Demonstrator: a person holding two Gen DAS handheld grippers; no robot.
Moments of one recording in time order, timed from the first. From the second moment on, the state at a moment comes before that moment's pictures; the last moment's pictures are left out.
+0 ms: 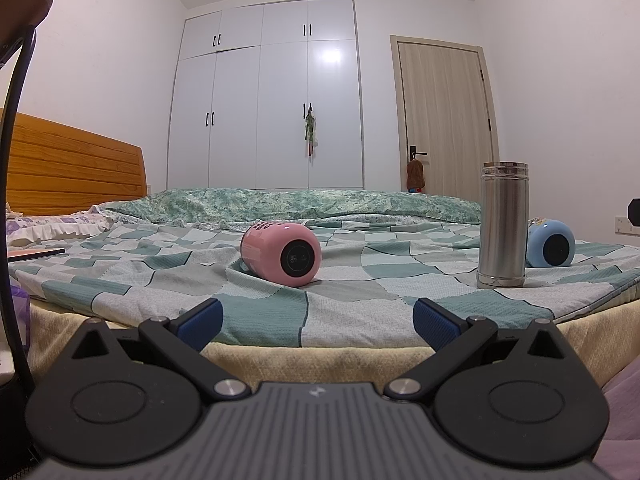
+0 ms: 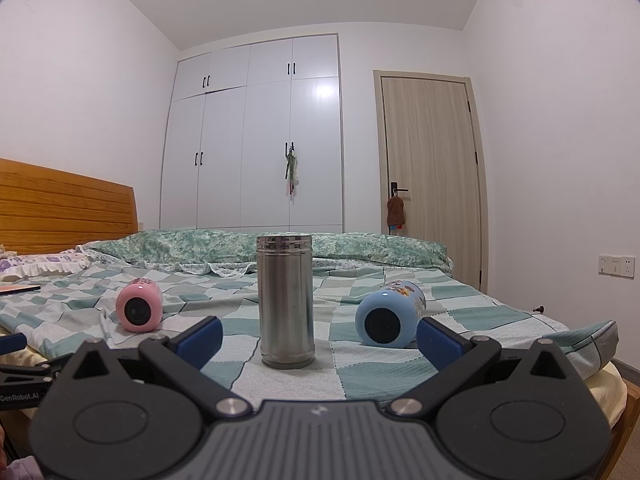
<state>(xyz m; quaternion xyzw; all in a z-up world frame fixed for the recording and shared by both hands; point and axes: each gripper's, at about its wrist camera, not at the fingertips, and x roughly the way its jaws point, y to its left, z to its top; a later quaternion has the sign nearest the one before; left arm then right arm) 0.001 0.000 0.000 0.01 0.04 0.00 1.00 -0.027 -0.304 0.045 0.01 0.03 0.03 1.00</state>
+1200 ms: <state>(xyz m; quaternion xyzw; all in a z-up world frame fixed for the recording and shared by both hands) 0.018 0.050 0.072 0.02 0.05 0.04 1.00 0.025 -0.221 0.097 -0.02 0.04 0.21 0.98</state>
